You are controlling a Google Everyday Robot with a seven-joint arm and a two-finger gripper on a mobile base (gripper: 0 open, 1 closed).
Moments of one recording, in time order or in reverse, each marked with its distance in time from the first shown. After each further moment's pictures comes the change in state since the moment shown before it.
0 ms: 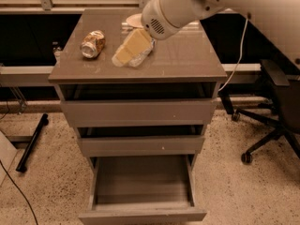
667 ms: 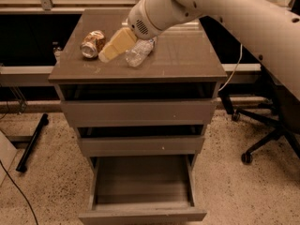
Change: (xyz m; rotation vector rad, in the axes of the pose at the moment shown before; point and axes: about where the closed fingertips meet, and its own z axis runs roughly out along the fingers) arm -0.020 -0.010 0.050 -0.051 -0.075 0.046
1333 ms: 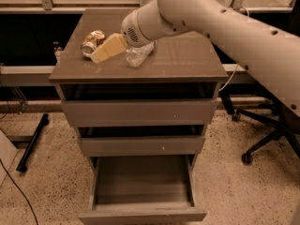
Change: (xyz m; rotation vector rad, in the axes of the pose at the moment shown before) arm 0.002 -0.008 0.035 0.045 -0.069 0.095
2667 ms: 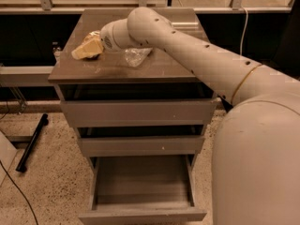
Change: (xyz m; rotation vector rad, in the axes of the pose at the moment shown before) arm -0.019 -0.033 0.127 0.024 -0.154 0.053
